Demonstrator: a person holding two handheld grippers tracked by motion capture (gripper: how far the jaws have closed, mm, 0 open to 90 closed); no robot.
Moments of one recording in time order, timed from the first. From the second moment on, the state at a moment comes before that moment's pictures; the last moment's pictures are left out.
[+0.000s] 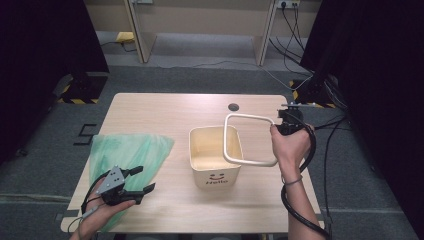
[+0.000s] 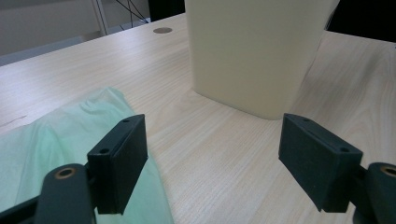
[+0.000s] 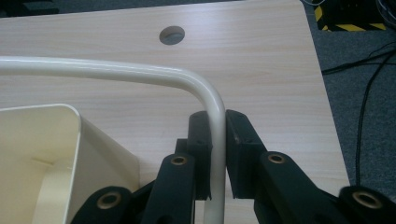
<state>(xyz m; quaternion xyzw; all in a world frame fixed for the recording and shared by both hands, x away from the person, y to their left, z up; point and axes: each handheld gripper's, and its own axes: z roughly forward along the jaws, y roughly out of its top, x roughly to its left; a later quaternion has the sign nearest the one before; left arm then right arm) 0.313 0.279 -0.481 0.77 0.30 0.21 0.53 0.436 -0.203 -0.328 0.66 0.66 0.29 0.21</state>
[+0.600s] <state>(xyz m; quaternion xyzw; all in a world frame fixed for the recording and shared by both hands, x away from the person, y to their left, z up) 0.312 0.281 -0.481 0.76 0.30 0.21 0.53 0.435 -0.210 -0.329 0.66 0.66 0.28 0.21</state>
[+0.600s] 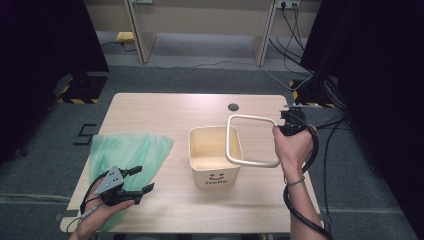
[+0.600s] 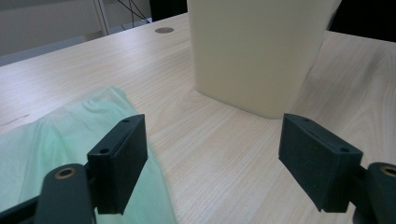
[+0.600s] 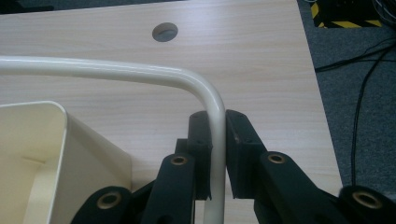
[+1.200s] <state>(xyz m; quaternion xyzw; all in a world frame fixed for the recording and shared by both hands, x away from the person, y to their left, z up) 0.312 0.281 -0.481 0.76 0.30 0.21 0.53 0.434 -0.223 -0.328 0.67 0.66 0.28 0.21</state>
